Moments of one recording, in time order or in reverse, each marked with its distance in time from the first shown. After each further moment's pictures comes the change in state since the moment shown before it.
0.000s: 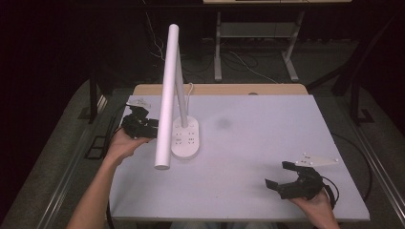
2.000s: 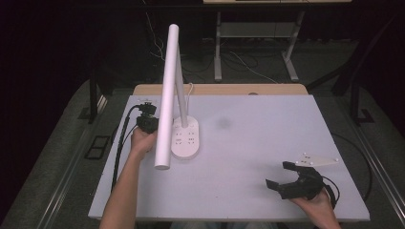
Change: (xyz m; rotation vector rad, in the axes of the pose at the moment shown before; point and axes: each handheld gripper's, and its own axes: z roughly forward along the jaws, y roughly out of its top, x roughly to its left) left arm 0.040 -0.007 0.071 -0.102 0.046 -0.289; right arm -0.002 -0.001 0.000 0.008 -0.002 -0.007
